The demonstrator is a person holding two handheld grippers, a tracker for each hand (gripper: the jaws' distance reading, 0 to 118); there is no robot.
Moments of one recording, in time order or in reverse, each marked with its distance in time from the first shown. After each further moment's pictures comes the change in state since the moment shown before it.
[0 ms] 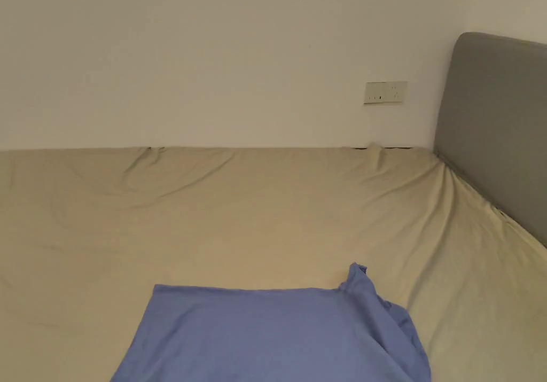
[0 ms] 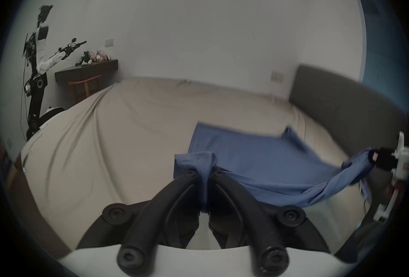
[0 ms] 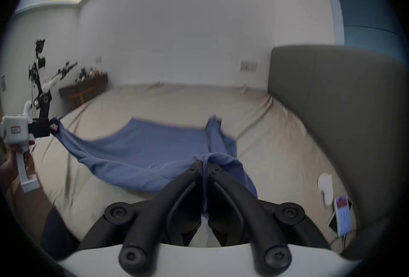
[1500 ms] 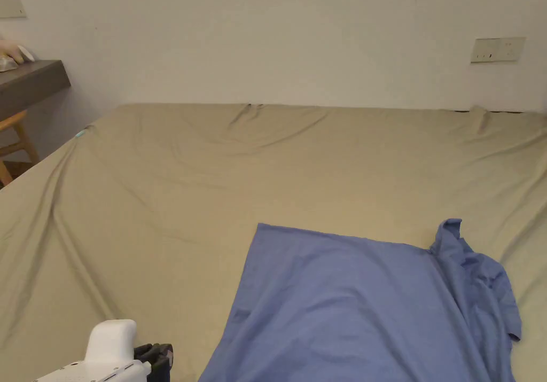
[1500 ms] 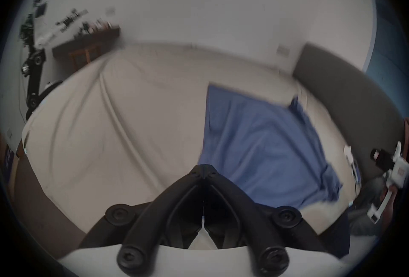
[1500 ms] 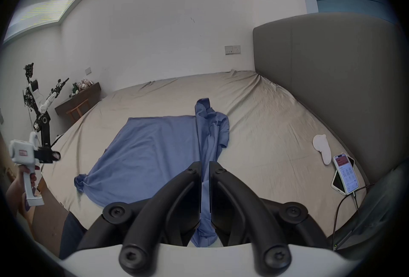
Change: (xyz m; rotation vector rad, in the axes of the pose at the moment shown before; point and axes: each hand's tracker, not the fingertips) left arm -0.062 -0.023 0.010 -0.284 -0.041 0.050; right arm 0.007 -0.024 0.049 -0.018 -0.030 -0.187
